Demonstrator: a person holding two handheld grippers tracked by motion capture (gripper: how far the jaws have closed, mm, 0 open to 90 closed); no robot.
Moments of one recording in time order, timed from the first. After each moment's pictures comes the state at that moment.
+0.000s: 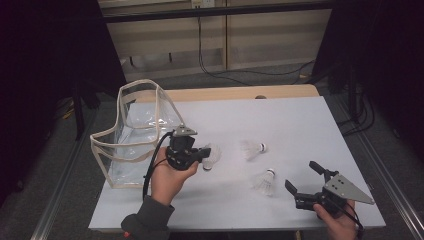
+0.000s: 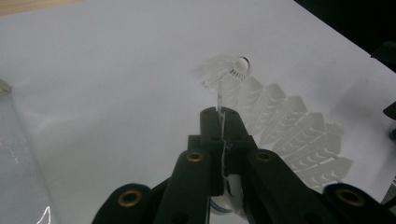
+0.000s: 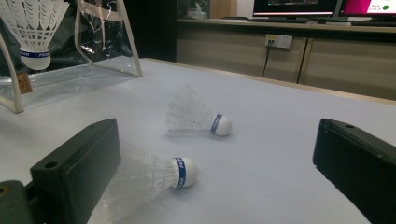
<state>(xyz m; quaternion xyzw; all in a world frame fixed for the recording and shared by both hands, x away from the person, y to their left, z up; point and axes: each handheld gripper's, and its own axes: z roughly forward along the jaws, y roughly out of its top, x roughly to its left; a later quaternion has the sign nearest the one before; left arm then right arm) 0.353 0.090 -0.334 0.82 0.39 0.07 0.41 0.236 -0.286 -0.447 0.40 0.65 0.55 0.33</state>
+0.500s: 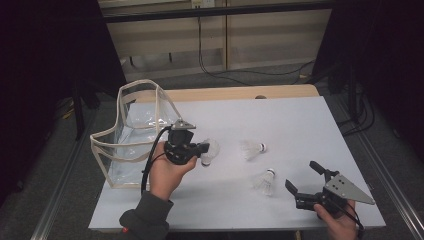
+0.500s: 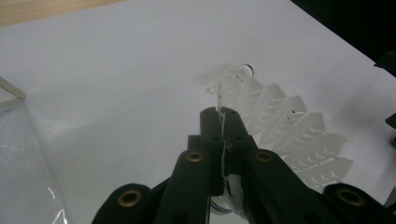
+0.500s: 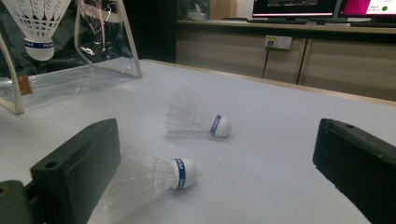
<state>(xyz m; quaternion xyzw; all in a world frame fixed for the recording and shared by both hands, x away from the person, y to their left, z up) 0.360 0.091 -0.323 0.82 0.39 0.07 0.41 0.235 -0.286 -0.446 0.40 0.65 0.56 0.33</state>
